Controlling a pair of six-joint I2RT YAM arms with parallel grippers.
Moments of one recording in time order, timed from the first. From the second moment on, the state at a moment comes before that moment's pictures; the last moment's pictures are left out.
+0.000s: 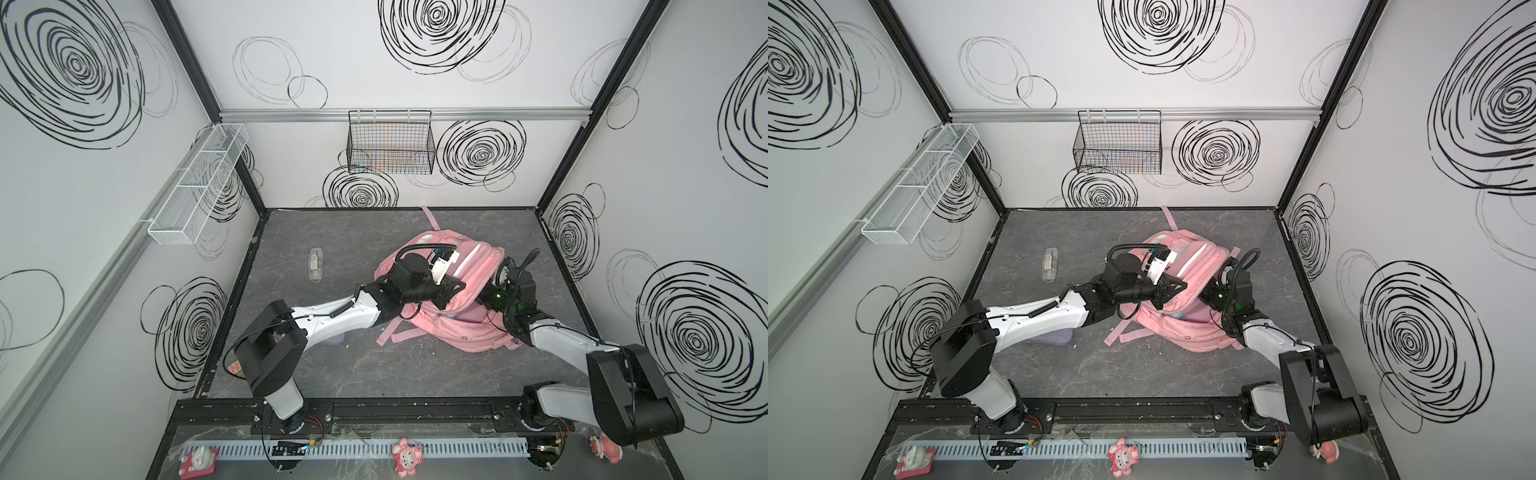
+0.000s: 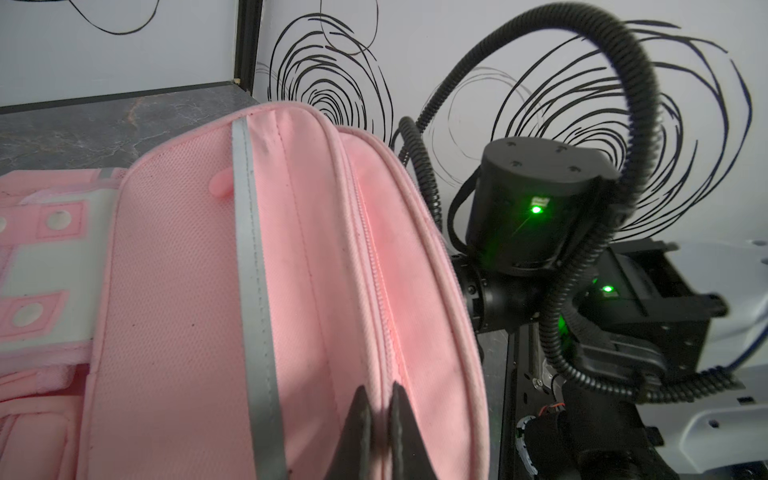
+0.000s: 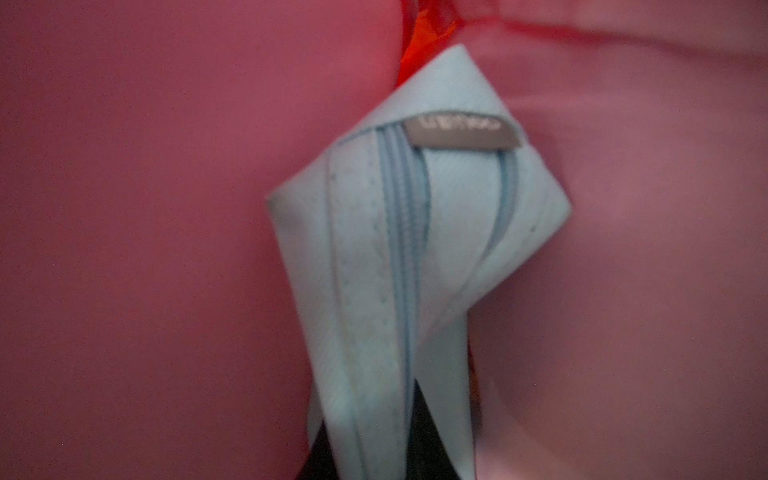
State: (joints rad) left arm -0.88 1.66 1.10 0.25 0.35 -0.35; right arm 0.18 1.31 0.42 0.47 -0.47 0.99
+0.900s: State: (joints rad) left arm -0.88 1.66 1.10 0.25 0.35 -0.35; right arm 0.08 1.16 0.36 0.52 -0.38 1.12
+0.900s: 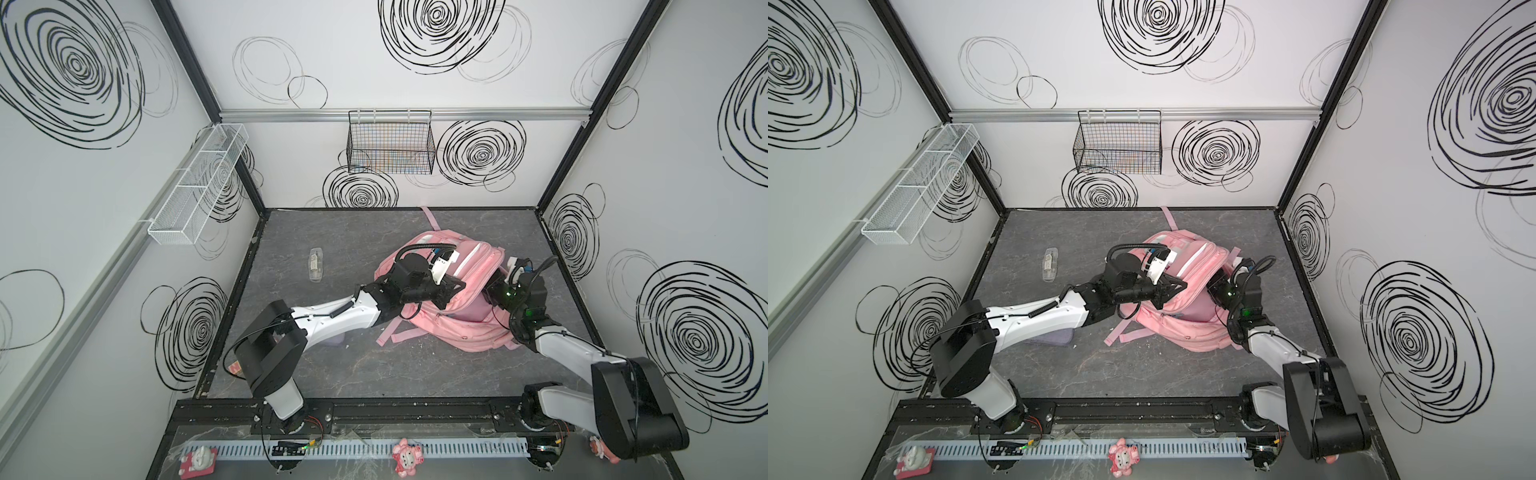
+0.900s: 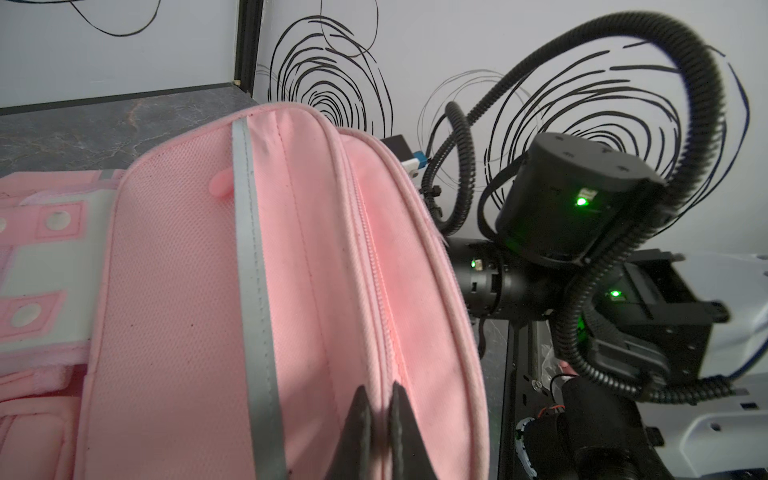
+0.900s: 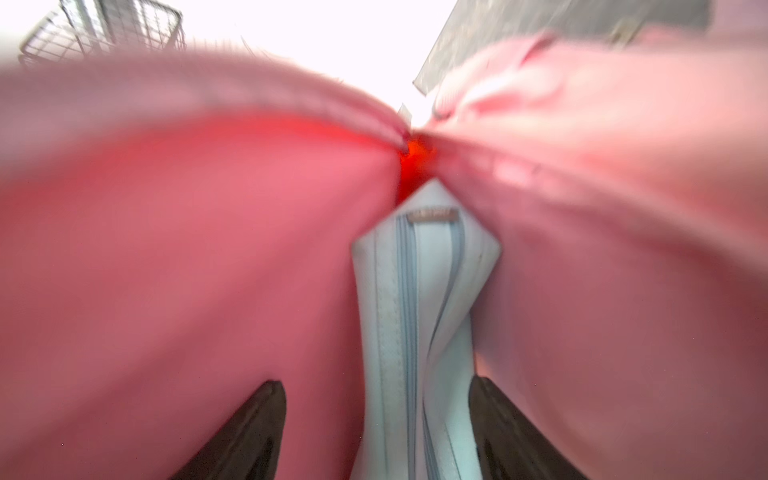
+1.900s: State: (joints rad) left arm -0.84 1.44 1.14 0.26 0.26 -0.37; right arm -0.04 0.68 0.66 -0.18 -0.22 0.67
